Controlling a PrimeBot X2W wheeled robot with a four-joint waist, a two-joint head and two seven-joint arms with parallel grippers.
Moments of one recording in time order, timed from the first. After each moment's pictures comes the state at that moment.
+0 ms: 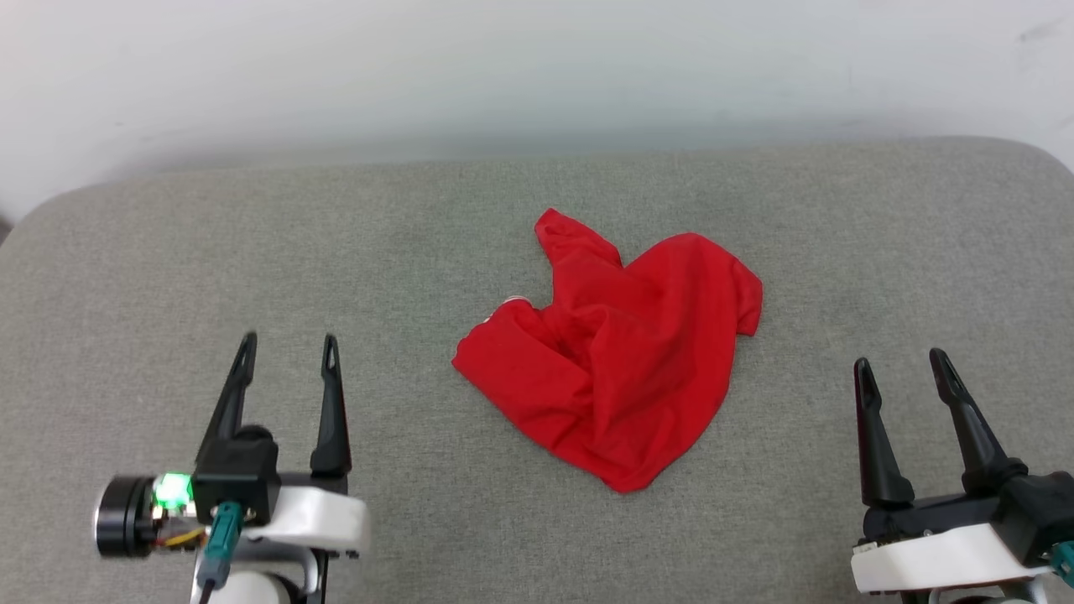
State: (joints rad) left arm -0.16 0.47 -0.47 -0.05 -0.37 0.49 -0.26; right arm 0.03 -0.05 -0.03 -0.07 0.04 0.13 -0.26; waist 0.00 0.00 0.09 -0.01
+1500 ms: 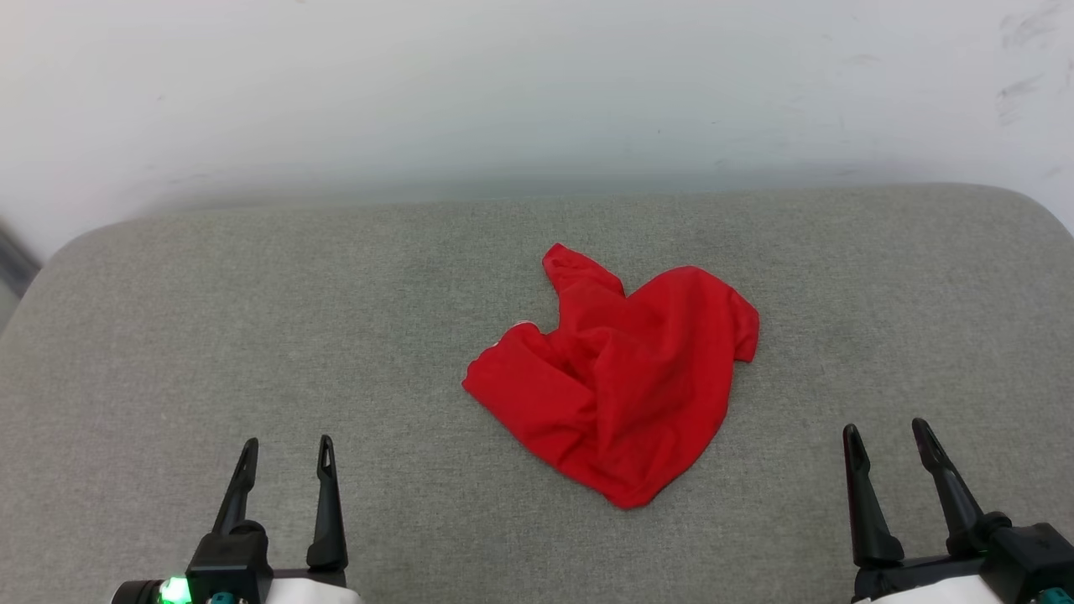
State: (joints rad) left arm 0.12 0.11 -0.06 -0.01 -0.07 0.11 -0.26; right arm 0.13 -0.05 -0.01 -0.02 0.11 0.13 -0.26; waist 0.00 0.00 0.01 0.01
